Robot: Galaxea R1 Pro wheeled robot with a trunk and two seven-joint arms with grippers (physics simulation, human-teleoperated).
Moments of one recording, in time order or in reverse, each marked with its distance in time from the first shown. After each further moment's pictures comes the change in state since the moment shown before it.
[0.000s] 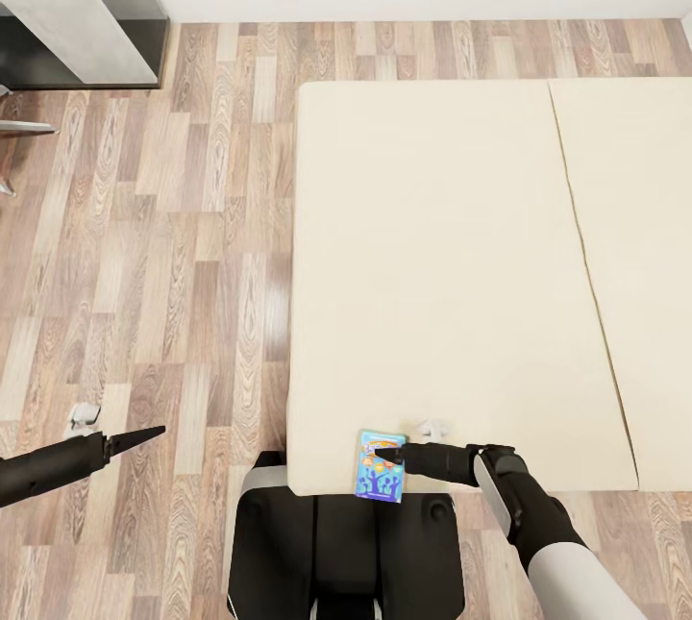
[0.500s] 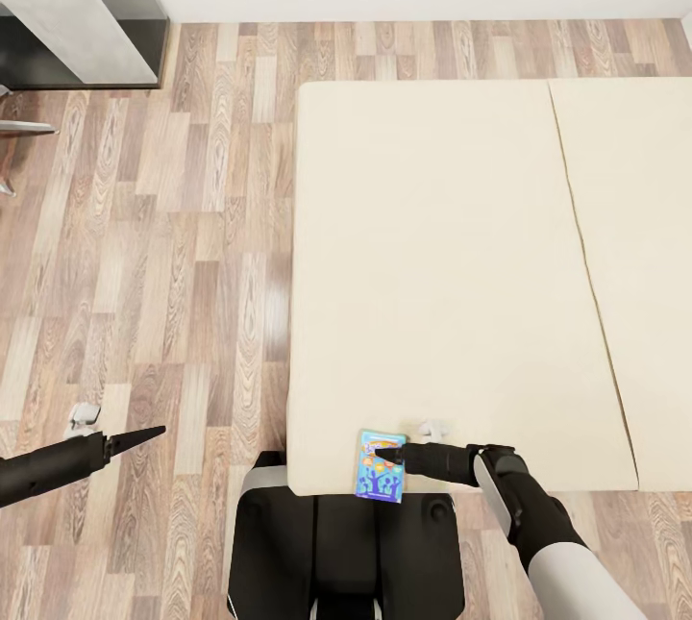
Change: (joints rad) left arm 0.000 0.000 0.000 0.000 0.000 0.000 0.000; right arm 0.000 0.000 -0.001 0.000 0.000 0.001 -0.002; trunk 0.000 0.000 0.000
